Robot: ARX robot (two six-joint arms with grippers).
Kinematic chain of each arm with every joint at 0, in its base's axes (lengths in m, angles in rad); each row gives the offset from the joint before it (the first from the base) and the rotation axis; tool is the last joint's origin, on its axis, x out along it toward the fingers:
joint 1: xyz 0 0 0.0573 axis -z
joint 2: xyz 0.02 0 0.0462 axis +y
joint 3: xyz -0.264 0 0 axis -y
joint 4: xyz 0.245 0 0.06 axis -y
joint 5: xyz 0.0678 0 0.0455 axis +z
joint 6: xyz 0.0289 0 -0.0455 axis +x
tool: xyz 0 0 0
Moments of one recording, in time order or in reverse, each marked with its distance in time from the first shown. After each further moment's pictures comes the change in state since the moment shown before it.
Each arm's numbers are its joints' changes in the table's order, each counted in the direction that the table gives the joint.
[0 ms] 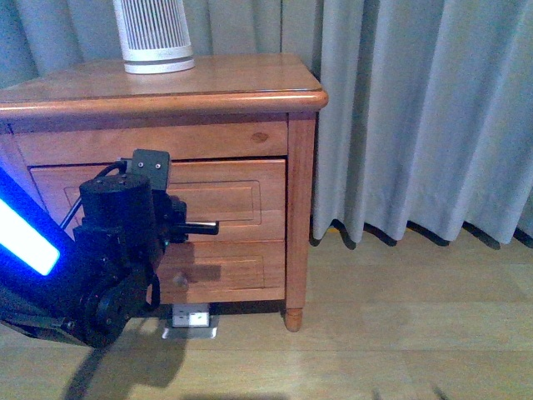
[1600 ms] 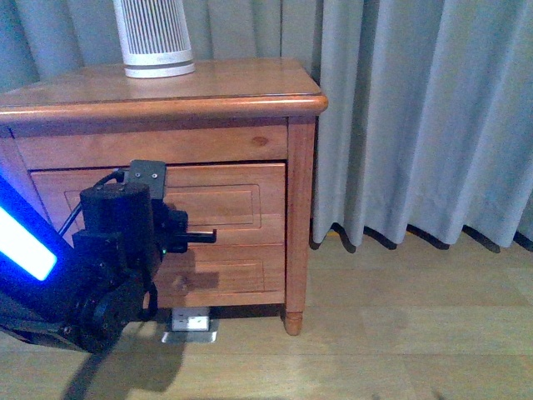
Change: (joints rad) left arm -0.011 0.000 -0.005 -0.034 0.000 -0.039; right arm 0.000 0.000 0.000 0.000 0.000 0.000
